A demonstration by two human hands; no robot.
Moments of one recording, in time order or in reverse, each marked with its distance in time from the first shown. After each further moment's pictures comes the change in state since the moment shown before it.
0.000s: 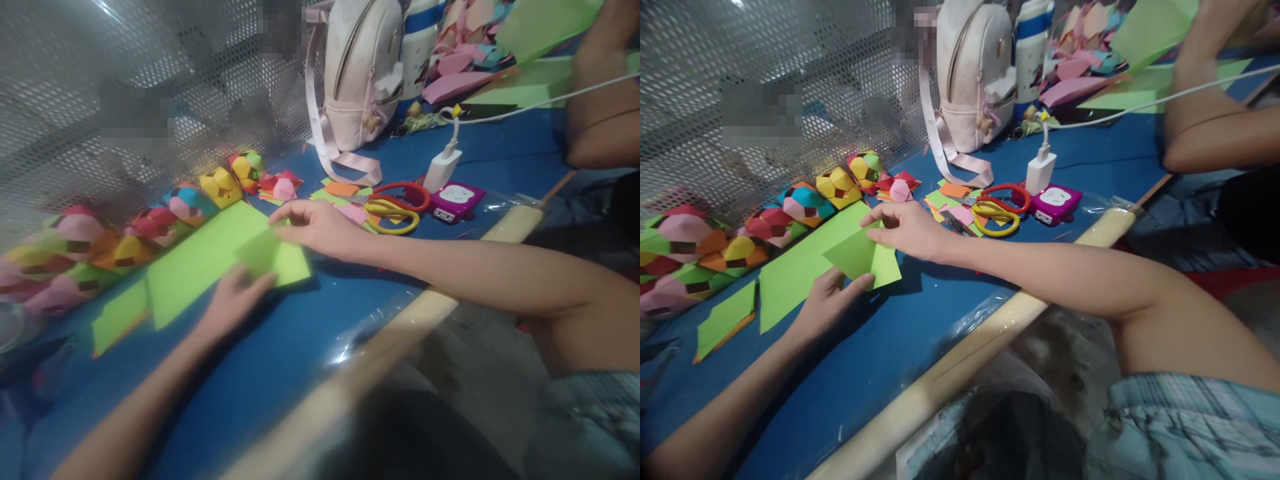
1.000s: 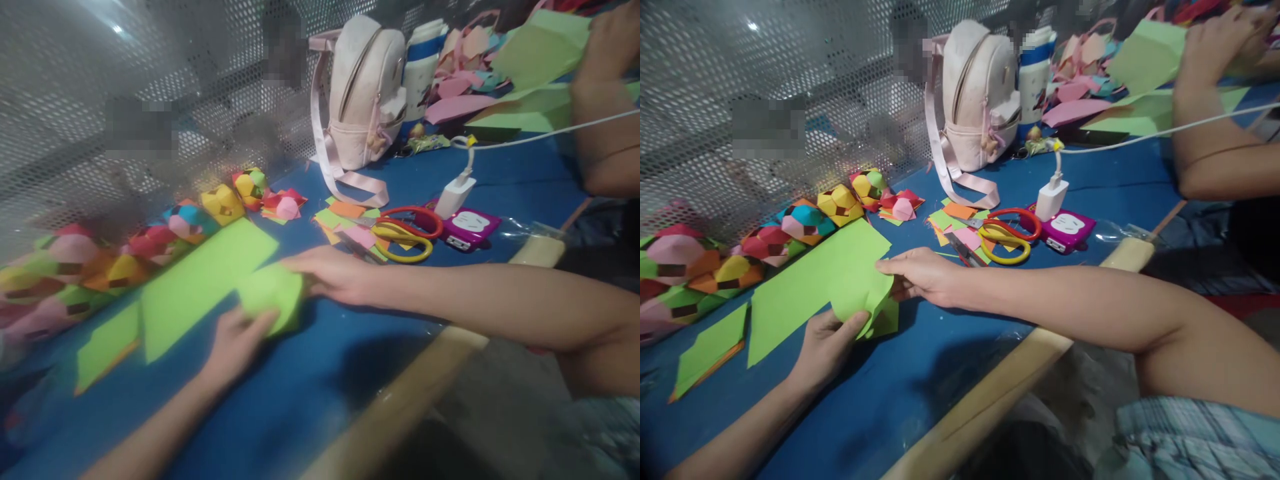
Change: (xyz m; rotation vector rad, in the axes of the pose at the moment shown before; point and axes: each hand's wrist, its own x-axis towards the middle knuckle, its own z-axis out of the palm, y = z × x) left_hand -0.012 -0.021 0.009 -0.193 0.107 -0.169; right_hand 0.000 0.003 0.011 0.629 -0.054 0.697
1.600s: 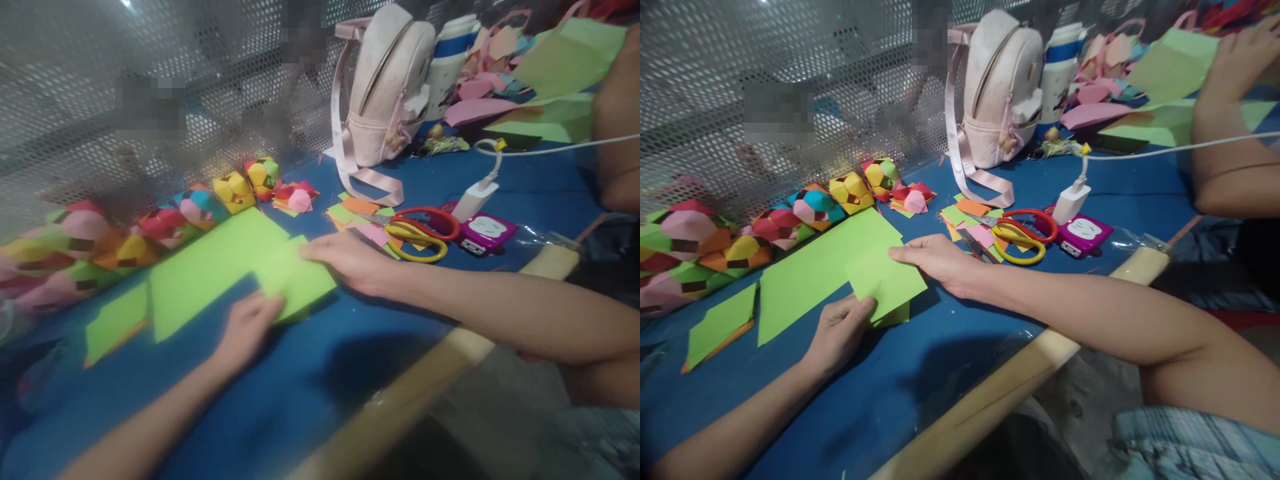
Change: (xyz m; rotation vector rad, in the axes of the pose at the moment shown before) left_hand -0.005 -0.003 0.000 -0.042 -0.094 0.083; right_hand -0.001 -0.001 0.003 -0.123 0.114 -0.106
